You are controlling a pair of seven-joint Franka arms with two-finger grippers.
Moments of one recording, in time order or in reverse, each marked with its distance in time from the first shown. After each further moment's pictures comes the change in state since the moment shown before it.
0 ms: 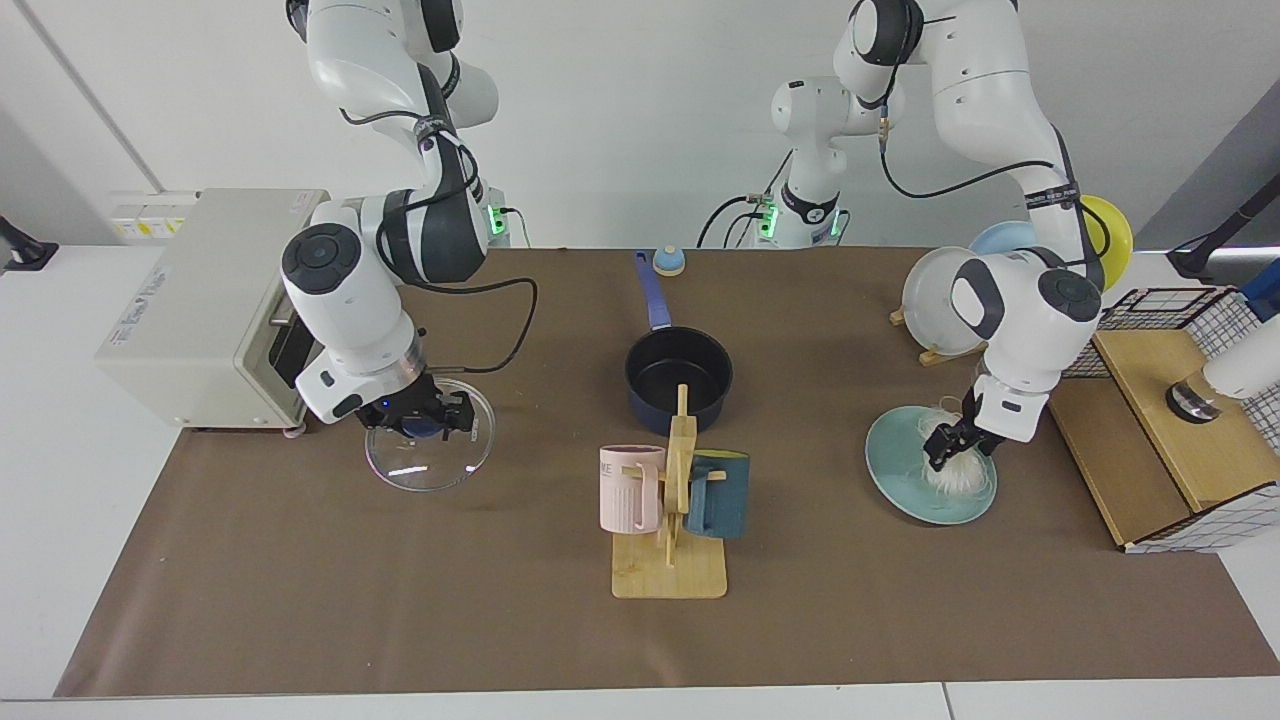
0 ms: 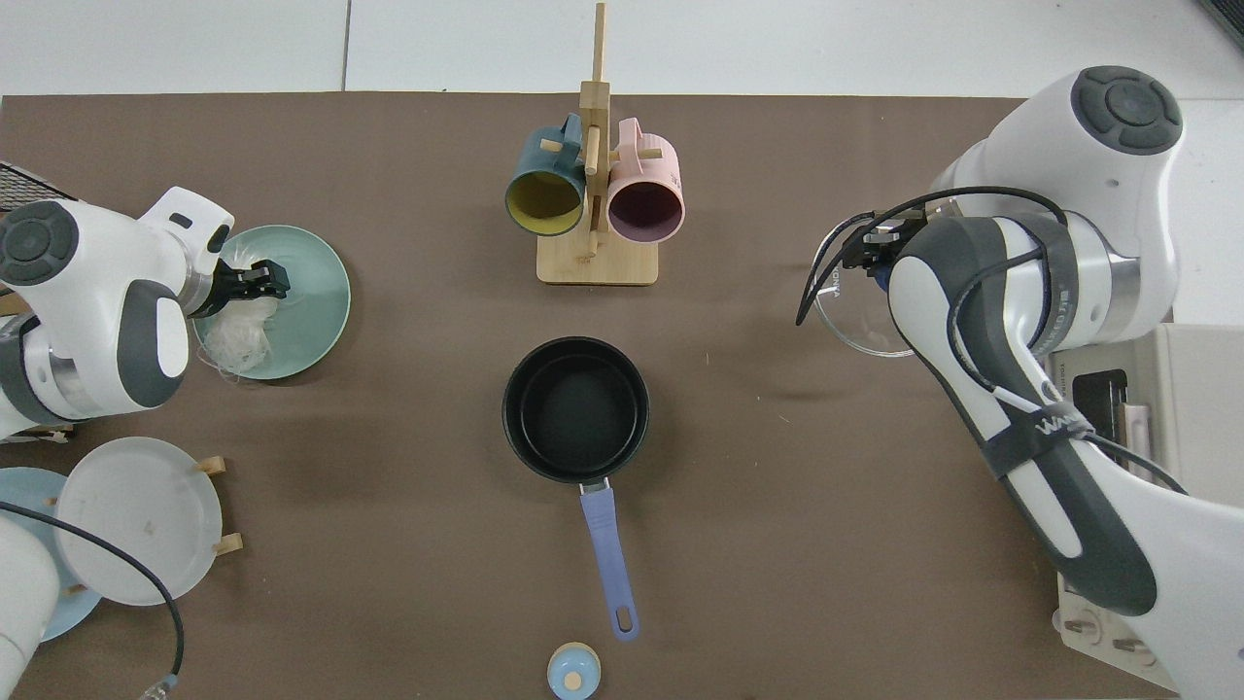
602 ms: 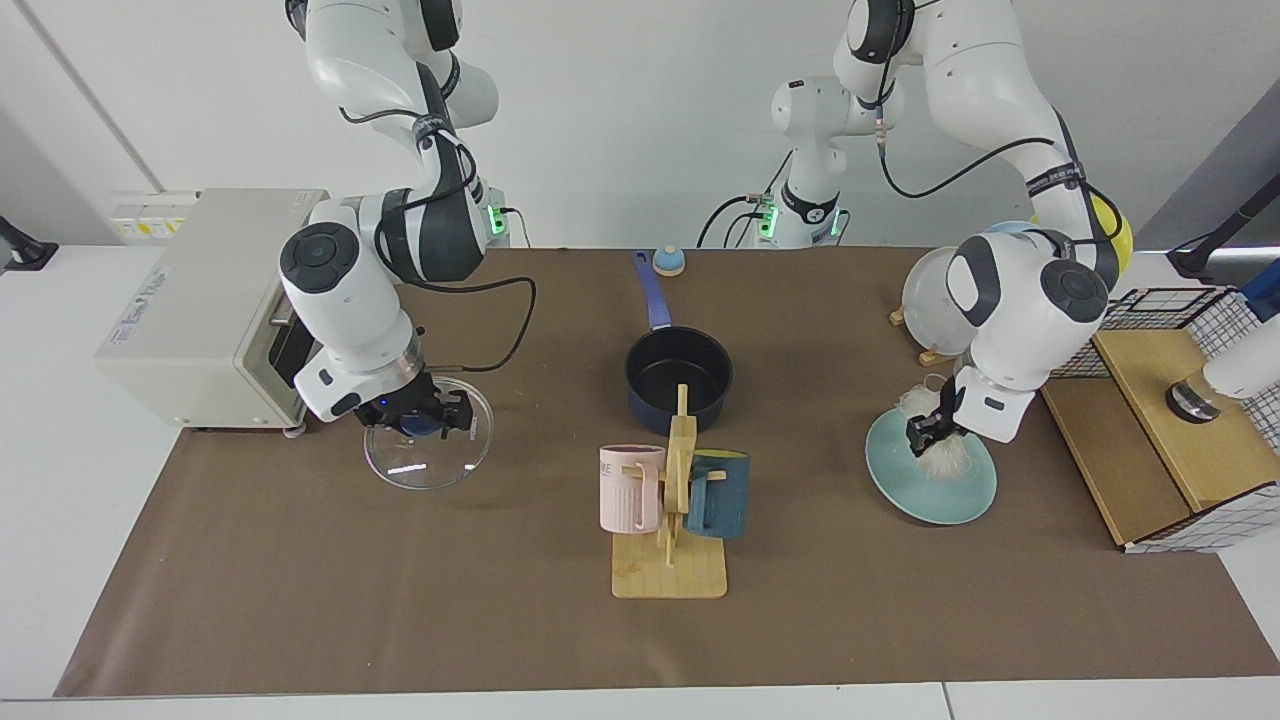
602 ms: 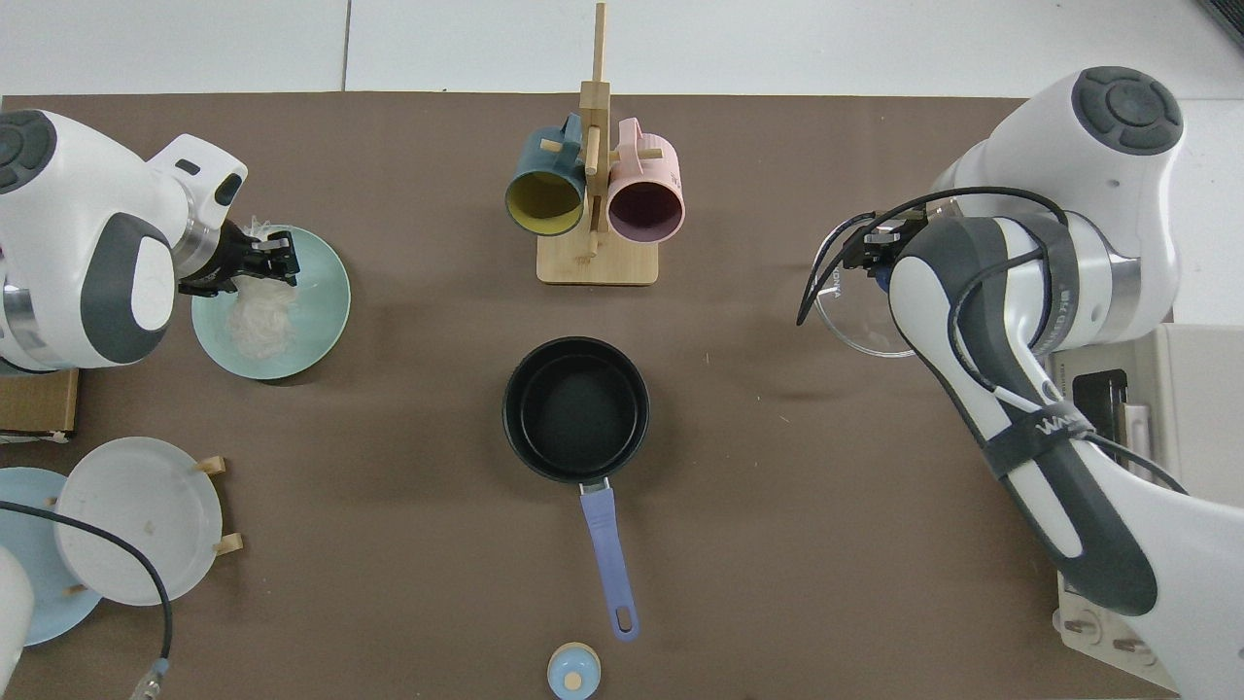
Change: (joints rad) left arm -0.001 -0.038 -0.097 0.204 0.000 -0.349 -0.081; right arm -0.001 0.000 0.000 -0.001 0.000 0.000 0.000
